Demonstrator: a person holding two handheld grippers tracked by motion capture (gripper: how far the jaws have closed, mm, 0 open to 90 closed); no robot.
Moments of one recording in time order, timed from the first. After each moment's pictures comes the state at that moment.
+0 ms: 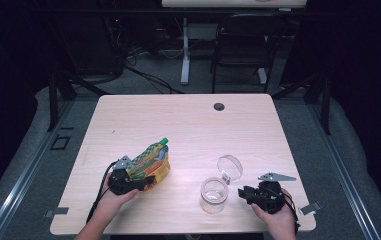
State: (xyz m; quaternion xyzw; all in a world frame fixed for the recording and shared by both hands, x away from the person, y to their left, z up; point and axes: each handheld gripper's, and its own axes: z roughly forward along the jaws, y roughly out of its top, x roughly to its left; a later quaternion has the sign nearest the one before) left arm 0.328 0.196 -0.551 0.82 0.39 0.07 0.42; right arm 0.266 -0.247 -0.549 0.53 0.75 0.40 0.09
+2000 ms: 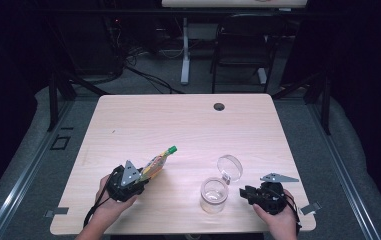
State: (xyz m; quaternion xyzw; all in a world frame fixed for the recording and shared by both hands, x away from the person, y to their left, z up) left arm 0.297 0.181 -0.528 0.85 0.30 0.25 0.34; right arm 0.263 -0.252 -0.548 0.53 0.74 0.41 0.09
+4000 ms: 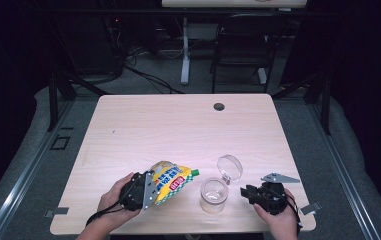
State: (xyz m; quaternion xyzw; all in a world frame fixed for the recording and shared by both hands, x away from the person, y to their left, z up) left arm 0.266 0.140 -0.520 0.88 0.15 0.38 0.25; right arm 0.262 -0.253 -0.546 0.52 0.74 0.41 0.11
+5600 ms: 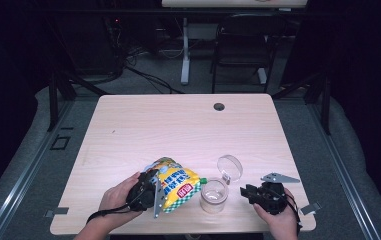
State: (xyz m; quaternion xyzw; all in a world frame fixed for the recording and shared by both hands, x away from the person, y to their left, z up) left arm 0.259 0.122 -0.517 0.88 0.07 0.44 0.19; right arm 0.262 -0.252 -0.545 0.52 0.74 0.41 0.11
